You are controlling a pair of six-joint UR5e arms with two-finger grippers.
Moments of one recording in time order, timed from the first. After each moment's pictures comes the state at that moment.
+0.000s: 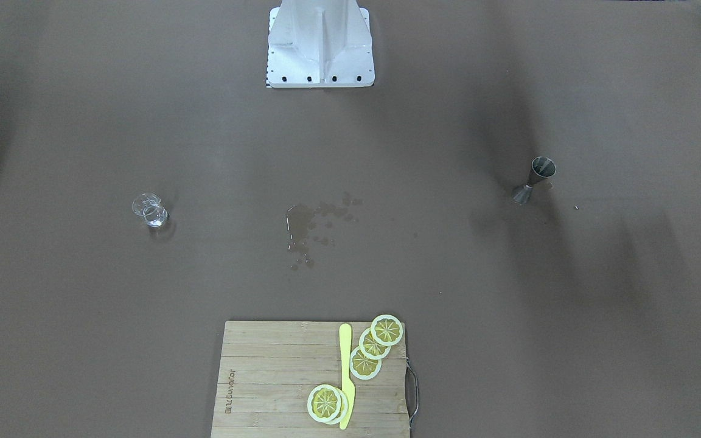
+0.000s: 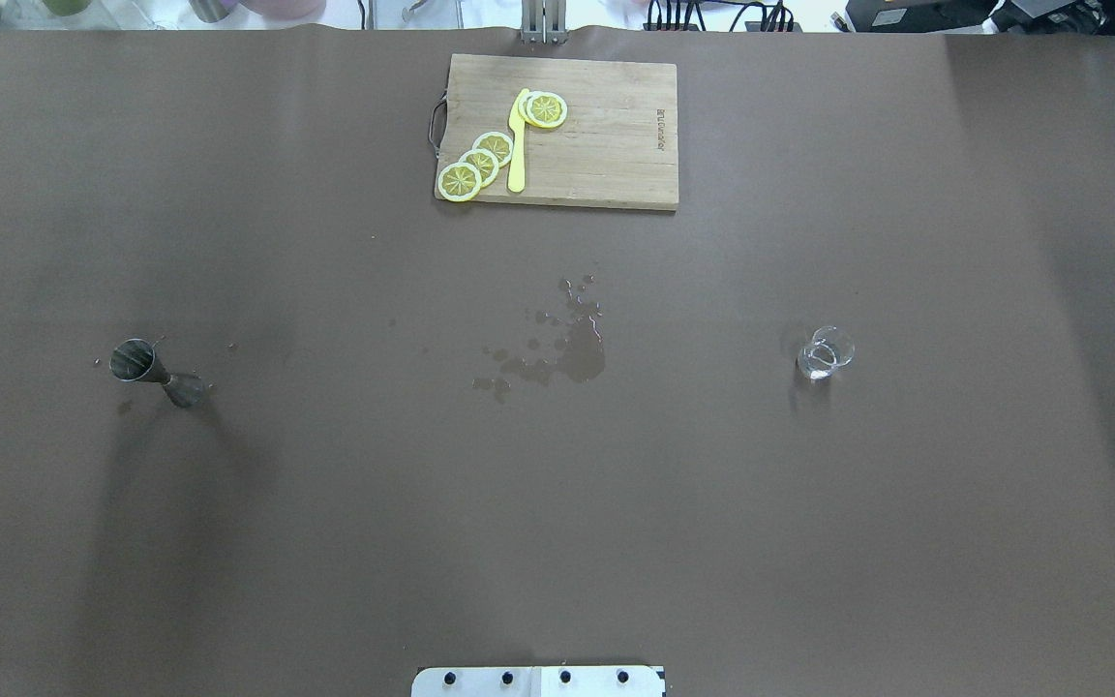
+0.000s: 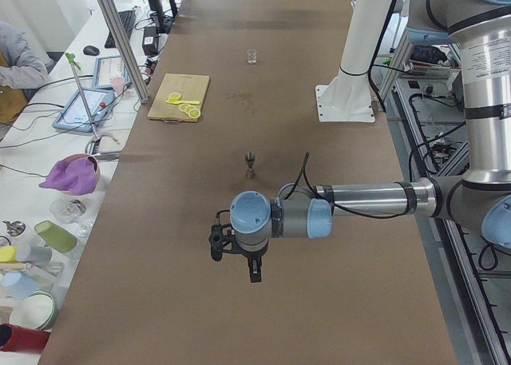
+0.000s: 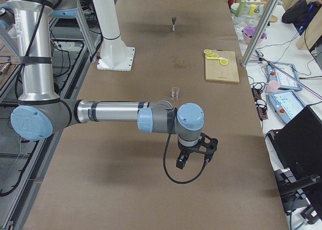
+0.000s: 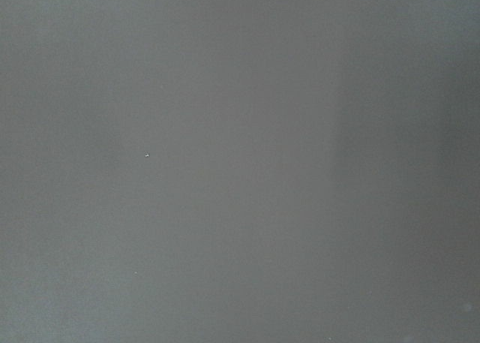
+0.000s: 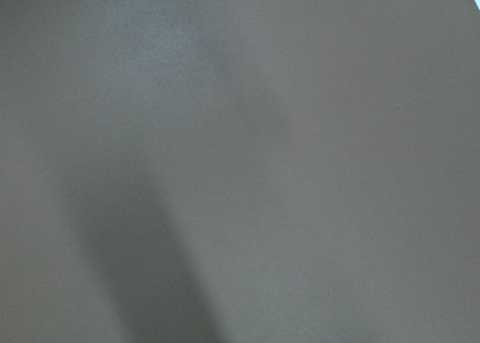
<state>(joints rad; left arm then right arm) -1.60 -1.41 -1.75 -1.47 -2.41 -0.05 1.68 -1.55 1.62 -1.62 2.32 0.37</state>
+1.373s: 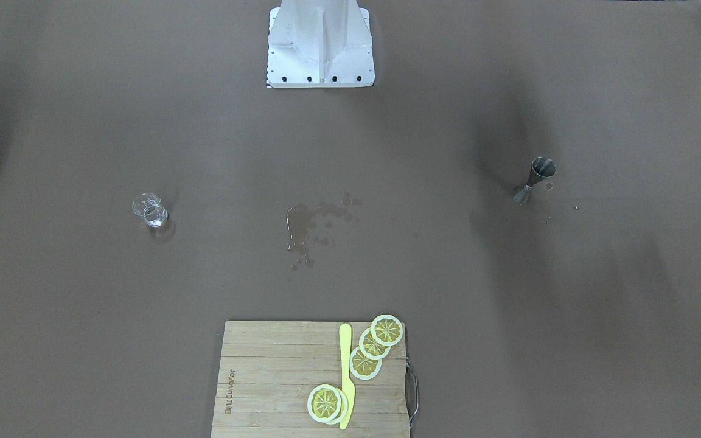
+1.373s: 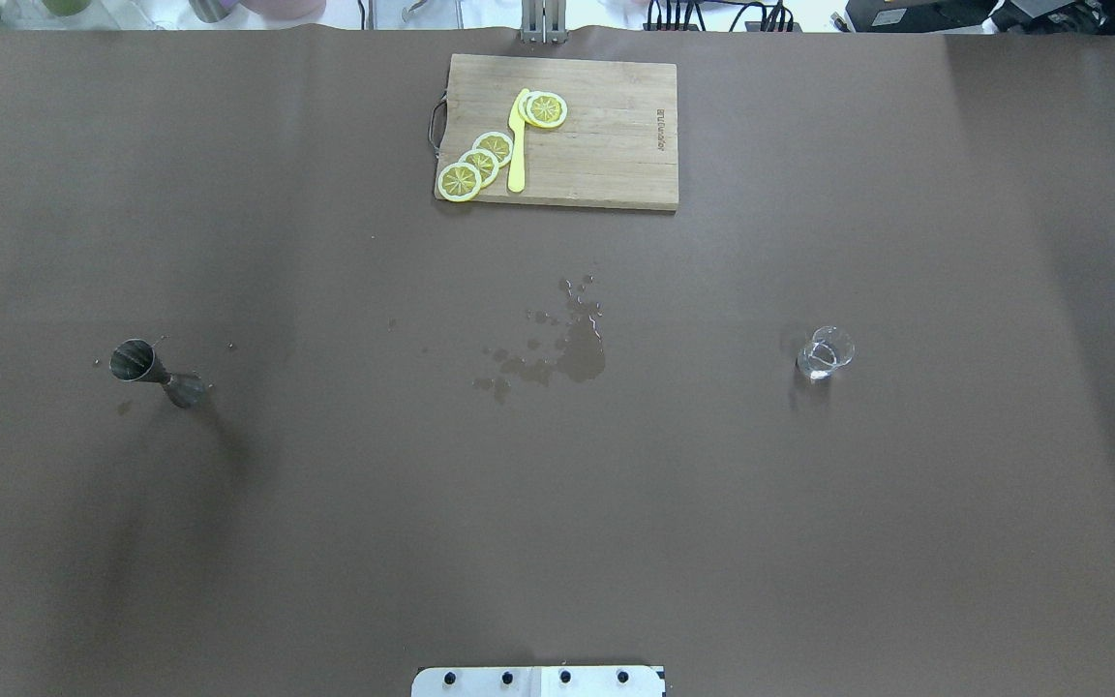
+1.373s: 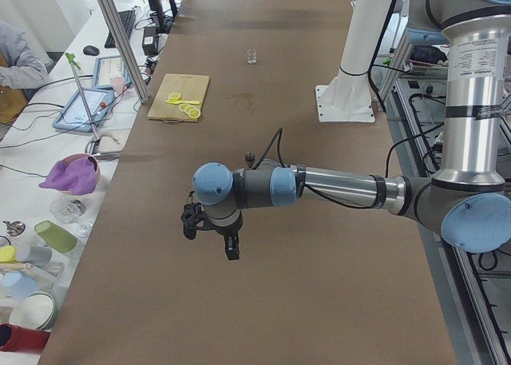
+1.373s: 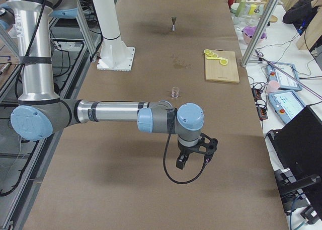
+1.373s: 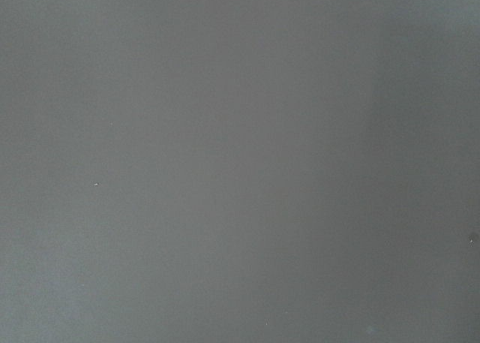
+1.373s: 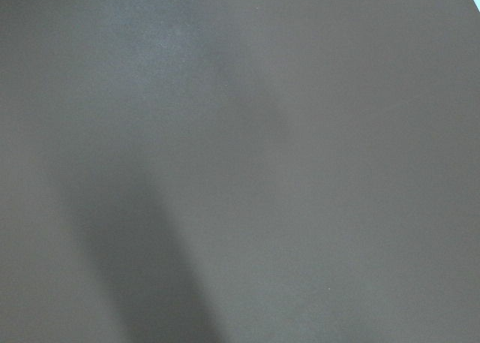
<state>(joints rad) -1.60 -1.49 -1.72 -1.42 -2.42 -0.06 1.68 -1.55 1.62 -1.62 2.32 0.37</state>
